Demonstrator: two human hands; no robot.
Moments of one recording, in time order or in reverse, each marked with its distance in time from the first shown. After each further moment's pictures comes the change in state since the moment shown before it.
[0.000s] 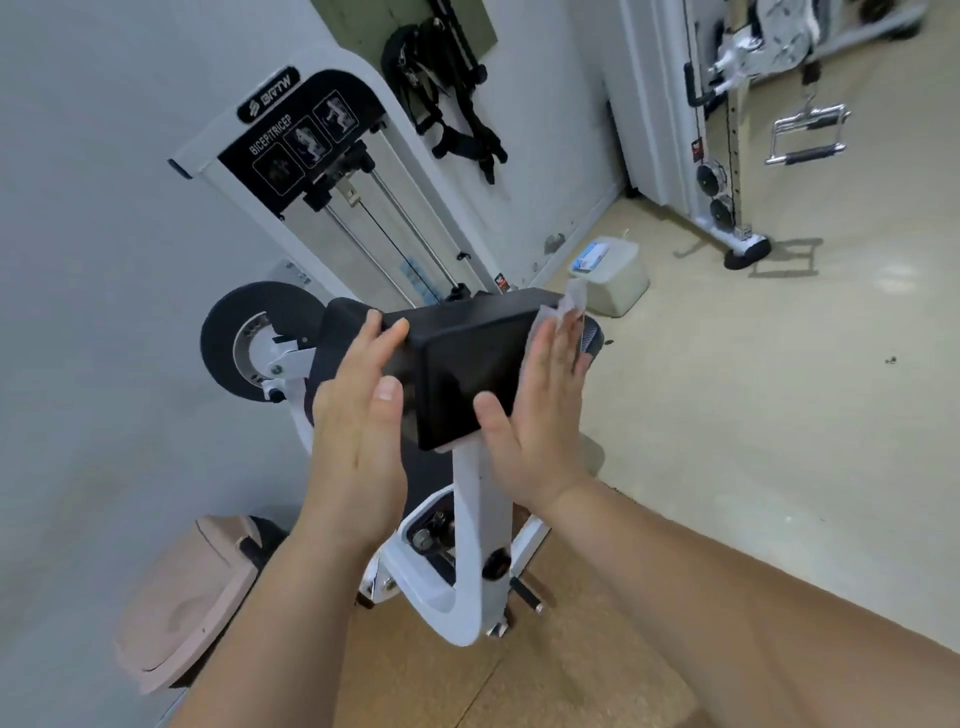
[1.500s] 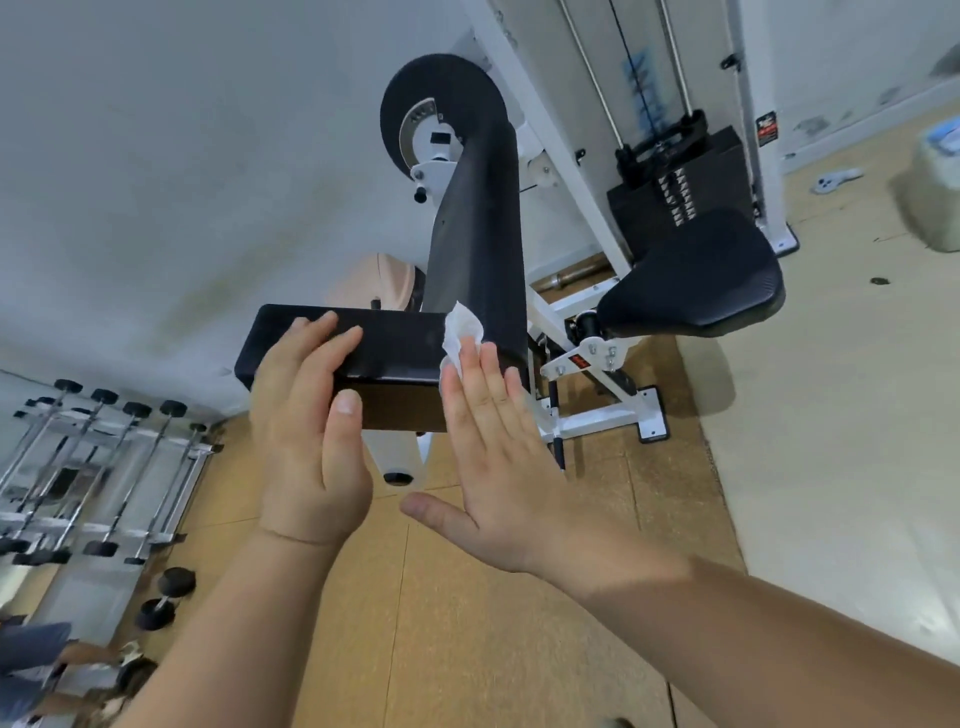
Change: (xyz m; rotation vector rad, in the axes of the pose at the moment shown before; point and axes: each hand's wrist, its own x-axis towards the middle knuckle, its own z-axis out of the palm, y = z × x) left_hand 0.066 0.142 0.144 0.744 0.344 -0.461; right_hand 0.116 0.114 -0.122 0.324 -1.001 -0.556
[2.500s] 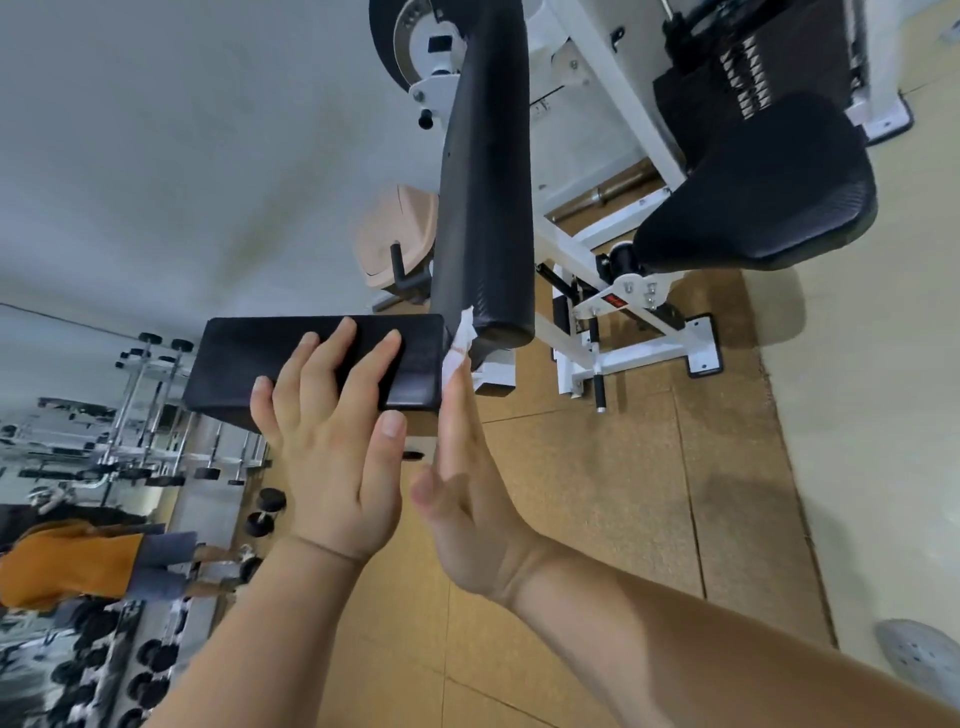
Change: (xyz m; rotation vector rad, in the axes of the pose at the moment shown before) left_hand 0.008 0.021 0.042 0.470 -0.243 -0.058; right_hand 0.012 -0.005 0.013 1.232 0.008 0.305
